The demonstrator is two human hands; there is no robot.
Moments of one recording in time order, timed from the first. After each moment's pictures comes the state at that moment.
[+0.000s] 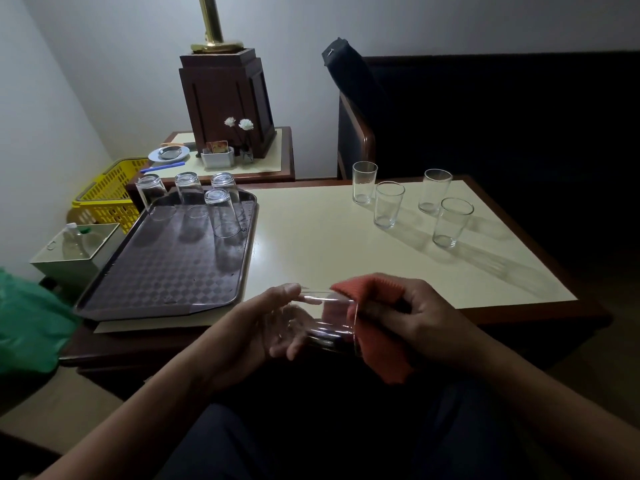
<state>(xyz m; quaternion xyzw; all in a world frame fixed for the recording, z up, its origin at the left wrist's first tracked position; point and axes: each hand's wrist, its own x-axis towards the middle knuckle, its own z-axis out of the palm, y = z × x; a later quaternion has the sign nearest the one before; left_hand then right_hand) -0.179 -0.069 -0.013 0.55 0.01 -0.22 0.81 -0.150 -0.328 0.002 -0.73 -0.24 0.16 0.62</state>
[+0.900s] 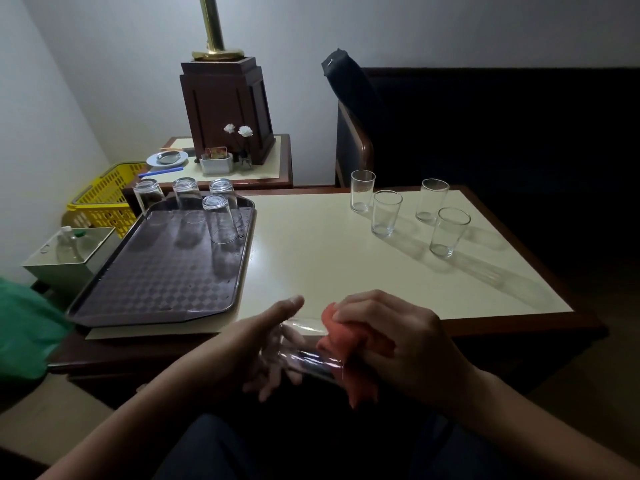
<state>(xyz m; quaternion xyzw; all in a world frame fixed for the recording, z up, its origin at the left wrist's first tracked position) -0.185 -0.076 -0.002 0.71 0.07 -0.28 0.64 -0.162 -0.321 -0.018 -0.79 -0.42 -0.19 0.40</state>
